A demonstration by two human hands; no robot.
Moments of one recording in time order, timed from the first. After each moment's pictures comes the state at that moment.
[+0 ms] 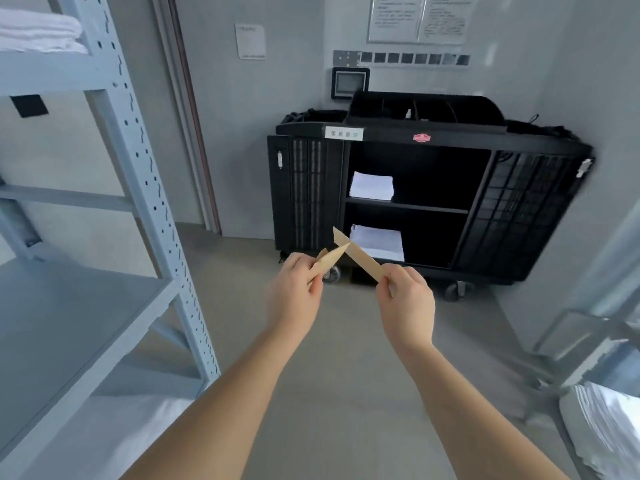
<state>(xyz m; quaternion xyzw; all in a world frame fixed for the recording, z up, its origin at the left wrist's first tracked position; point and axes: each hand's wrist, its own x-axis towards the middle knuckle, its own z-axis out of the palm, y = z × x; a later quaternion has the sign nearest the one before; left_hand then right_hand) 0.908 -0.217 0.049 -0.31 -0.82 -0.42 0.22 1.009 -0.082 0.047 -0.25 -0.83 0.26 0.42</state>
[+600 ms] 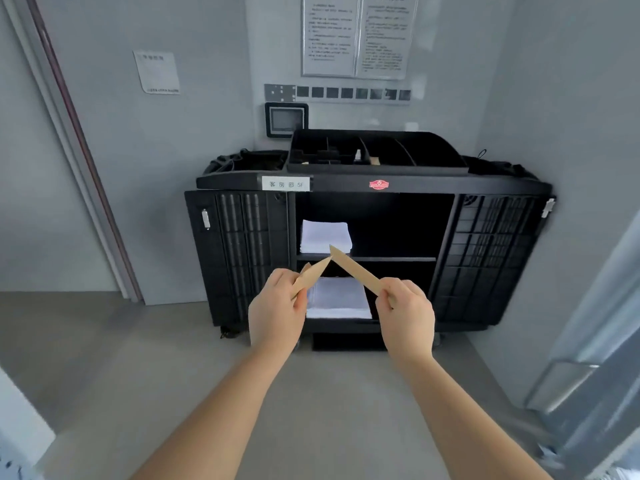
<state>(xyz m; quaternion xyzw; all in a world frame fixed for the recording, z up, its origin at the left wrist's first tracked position) 0.623 0.036 0.083 -0.36 -0.79 -0.44 0.21 0.753 0.171 0.078 -0.34 -0.81 0.20 0.44</state>
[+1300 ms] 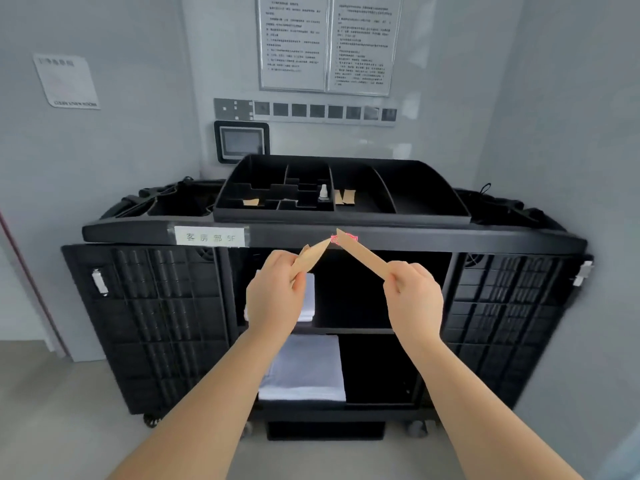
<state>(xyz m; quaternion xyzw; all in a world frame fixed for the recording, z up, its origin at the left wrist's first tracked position) 0.450 0.434 0.137 -0.36 -0.78 -0.46 0.22 0.585 0.577 0.135 -0.34 -0.82 0.15 0.44</state>
